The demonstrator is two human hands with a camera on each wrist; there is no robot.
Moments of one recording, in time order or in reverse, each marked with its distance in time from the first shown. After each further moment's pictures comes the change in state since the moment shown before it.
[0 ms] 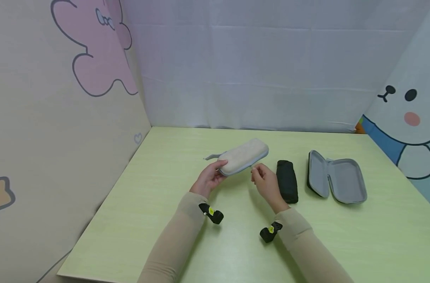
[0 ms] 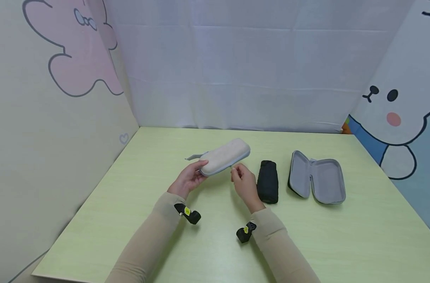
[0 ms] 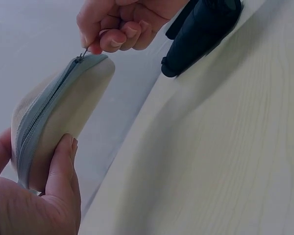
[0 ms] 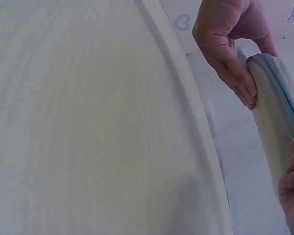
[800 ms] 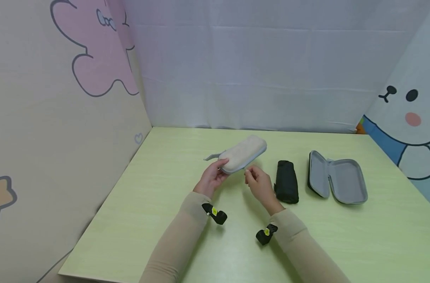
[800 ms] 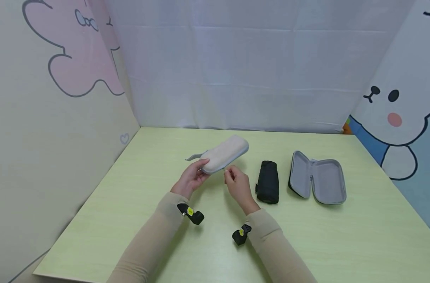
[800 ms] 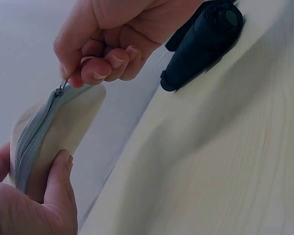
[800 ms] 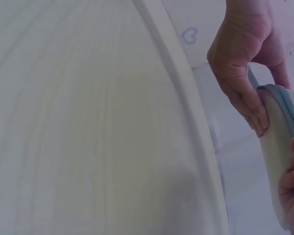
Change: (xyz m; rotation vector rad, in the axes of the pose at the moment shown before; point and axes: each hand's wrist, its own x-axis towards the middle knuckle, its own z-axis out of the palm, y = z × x) left_hand -0.001 -0.003 0.008 -0.082 0.033 0.031; right_hand -0.005 -0.008 0.015 -0.028 -0.028 -0.079
